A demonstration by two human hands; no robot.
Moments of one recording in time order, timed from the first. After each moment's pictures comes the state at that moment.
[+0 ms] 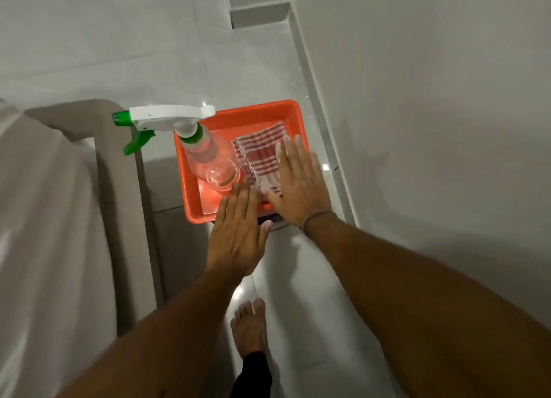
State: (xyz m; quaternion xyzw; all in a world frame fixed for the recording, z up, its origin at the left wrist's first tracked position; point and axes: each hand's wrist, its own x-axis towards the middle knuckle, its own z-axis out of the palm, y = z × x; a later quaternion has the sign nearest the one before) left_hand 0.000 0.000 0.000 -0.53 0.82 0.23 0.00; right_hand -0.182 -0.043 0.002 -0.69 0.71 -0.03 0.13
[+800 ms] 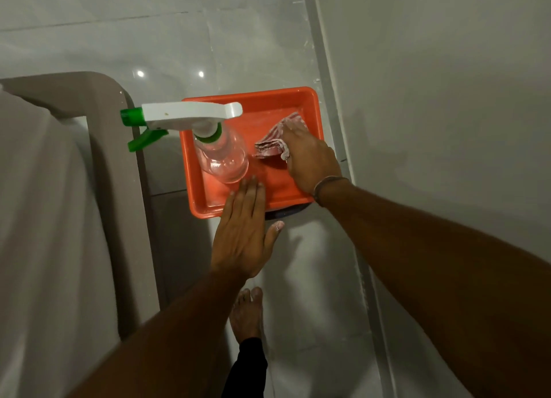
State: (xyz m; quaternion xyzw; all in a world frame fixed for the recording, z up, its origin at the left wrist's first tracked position) left_hand 0.005 0.001 -0.007 -0.53 0.81 0.27 0.01; right_hand -0.185 -0.103 0.028 -0.68 0.70 0.00 0.23
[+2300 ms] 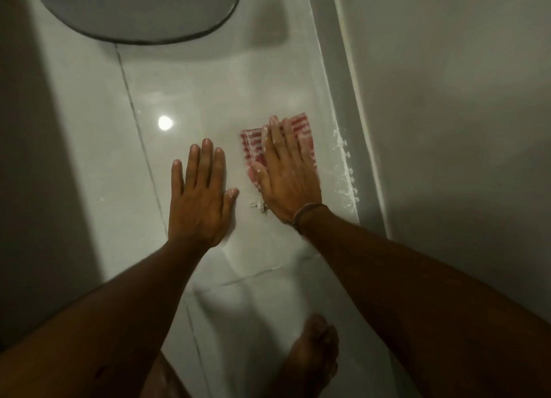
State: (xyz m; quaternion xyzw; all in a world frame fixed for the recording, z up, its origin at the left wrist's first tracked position) left_hand -0.035 0.320 -0.352 -0.54 0.81 0.20 0.02; right_hand -0.236 0.325 -0.334 -0.69 0.72 0.02 0.10
